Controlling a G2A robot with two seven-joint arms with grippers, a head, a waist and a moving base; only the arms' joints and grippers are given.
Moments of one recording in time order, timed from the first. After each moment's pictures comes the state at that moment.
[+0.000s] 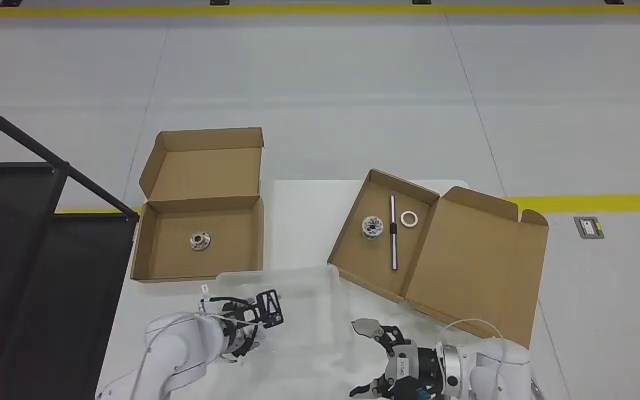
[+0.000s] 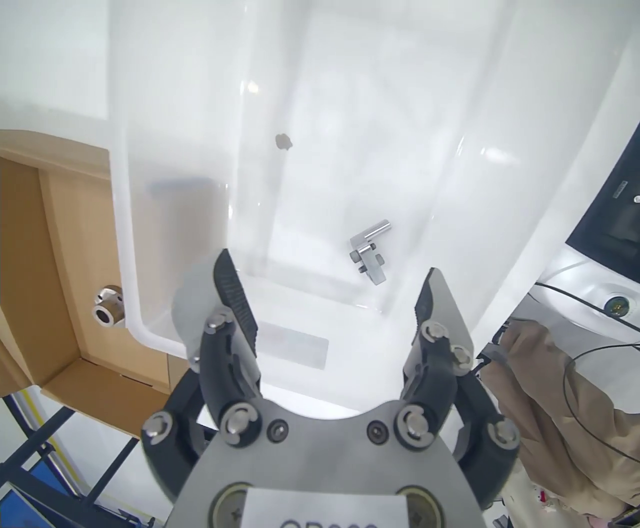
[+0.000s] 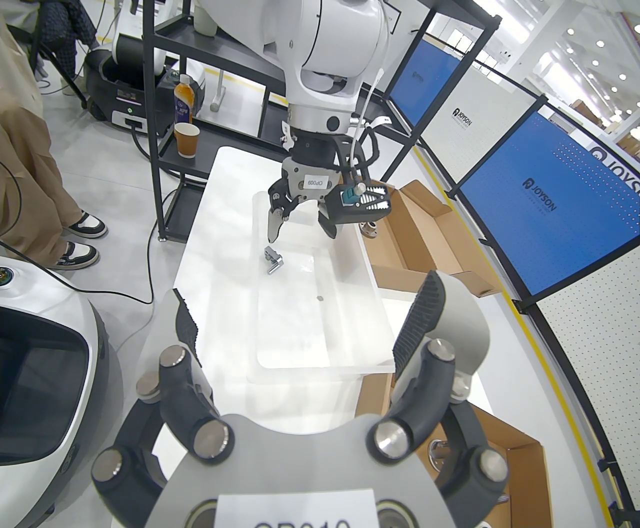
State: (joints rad) left arm 1.16 -0.93 -1.13 -1.88 1.32 -0.67 -1.03; right arm -1.39 -1.23 1.38 -1.86 -2.36 -0.96 -0.82
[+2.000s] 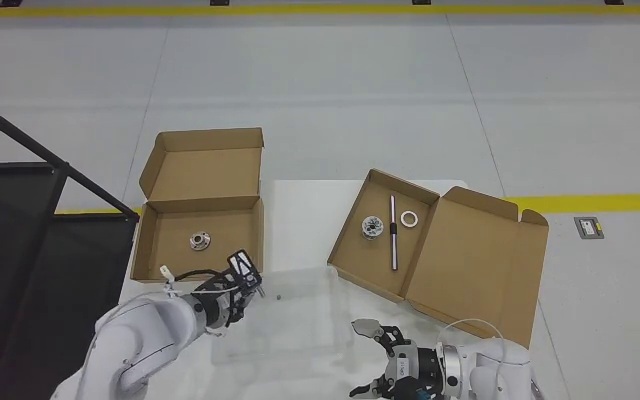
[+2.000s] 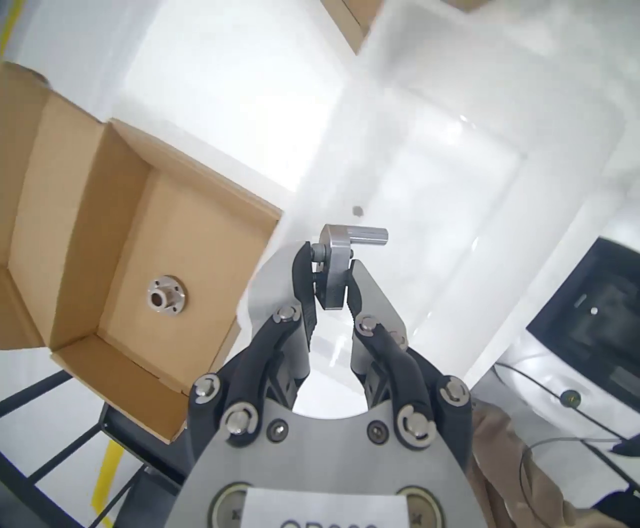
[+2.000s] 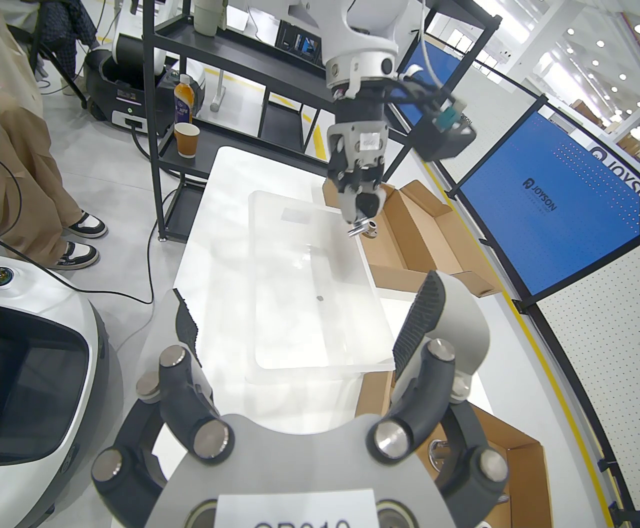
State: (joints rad) left arm 1.21 -0.92 -1.40 -2.01 1.09 -0.55 -0.92; right arm -1.39 -1.23 1.38 -1.86 -2.36 -0.96 -0.82
